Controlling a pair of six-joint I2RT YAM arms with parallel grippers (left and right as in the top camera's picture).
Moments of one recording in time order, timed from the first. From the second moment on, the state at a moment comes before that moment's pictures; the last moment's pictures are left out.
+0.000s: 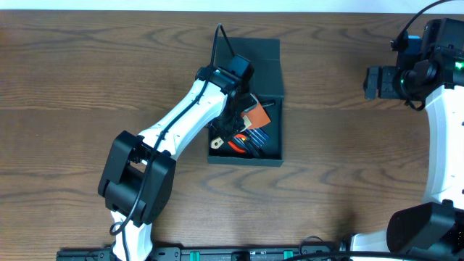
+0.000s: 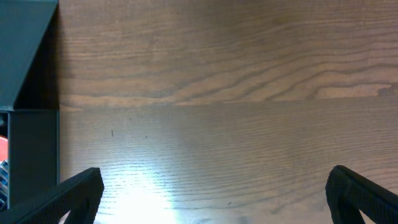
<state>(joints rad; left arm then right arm) -0.57 2.01 1.61 -1.11 -0.01 0.33 -0.23 1.63 1.63 -1.11 -0.05 -0.14</state>
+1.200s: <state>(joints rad) -0.54 1.95 1.62 -0.74 -0.14 0.13 -0.23 1.63 1.63 -1.15 -0.05 -0.14</state>
